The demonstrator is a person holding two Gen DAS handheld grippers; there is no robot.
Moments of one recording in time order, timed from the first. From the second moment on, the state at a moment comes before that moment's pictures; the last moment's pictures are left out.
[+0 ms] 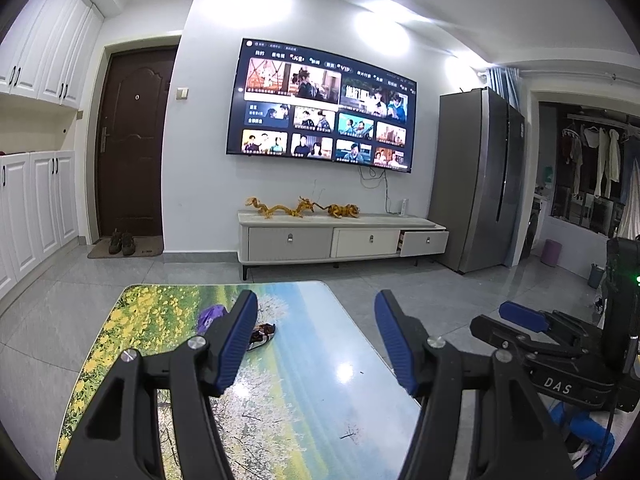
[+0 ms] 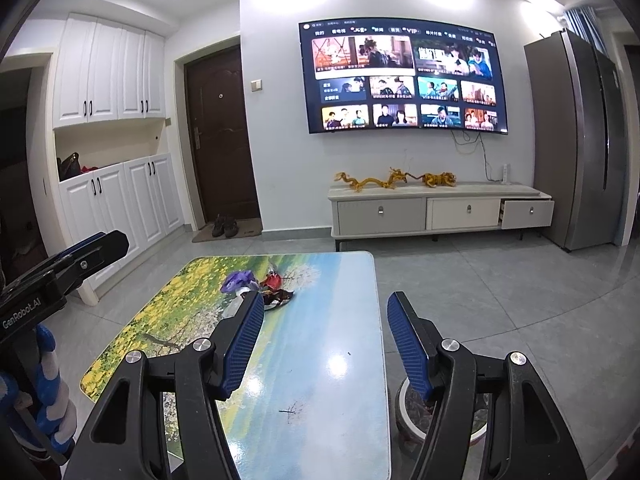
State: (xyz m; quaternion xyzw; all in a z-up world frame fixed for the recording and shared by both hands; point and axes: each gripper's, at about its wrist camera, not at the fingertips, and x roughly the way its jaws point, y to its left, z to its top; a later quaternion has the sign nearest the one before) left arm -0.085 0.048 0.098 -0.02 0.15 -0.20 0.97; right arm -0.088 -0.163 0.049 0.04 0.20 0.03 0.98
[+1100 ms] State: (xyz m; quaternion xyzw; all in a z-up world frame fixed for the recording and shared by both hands) left arm 0.157 0.150 -0.036 -0.04 0.35 -0.07 0.93; right arm 0.119 -0.120 -0.021 0.03 0.35 0.10 0.93
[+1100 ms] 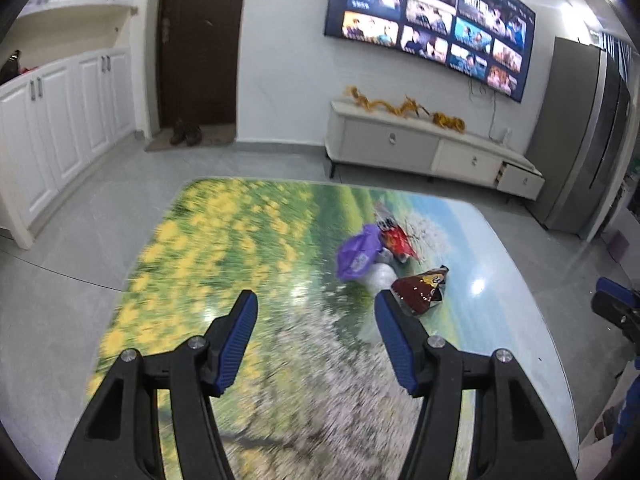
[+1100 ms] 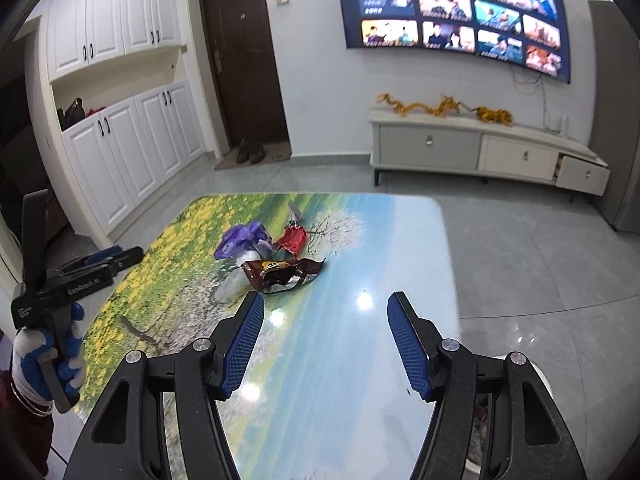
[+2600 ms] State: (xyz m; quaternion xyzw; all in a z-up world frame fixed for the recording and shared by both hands) left arm 0.300 0.092 -0.092 -0.06 0.42 -0.18 0.89; right arm 0.235 -0.051 -0.133 0.01 0.46 0.25 0.85
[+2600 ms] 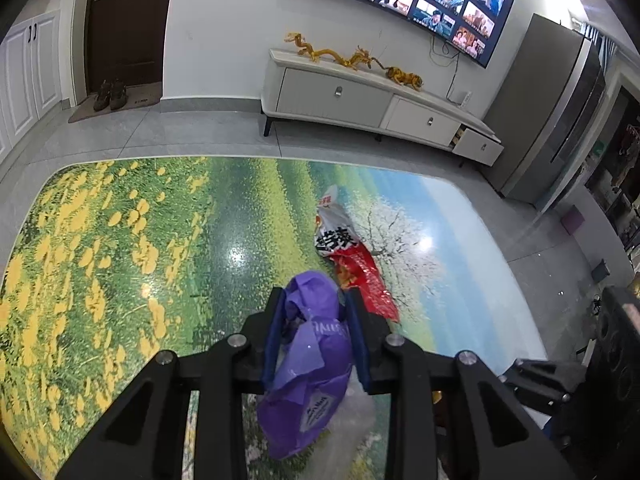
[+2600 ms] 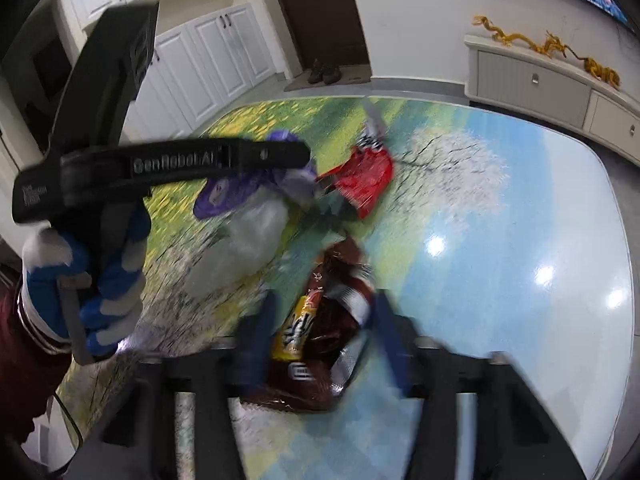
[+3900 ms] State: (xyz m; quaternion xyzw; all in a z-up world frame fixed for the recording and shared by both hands) left arm 0.127 -0.170 0.011 0.04 0.36 -0.37 0.86; right arm 0.042 -0.332 -0.052 0.13 0.33 -0.01 0.94
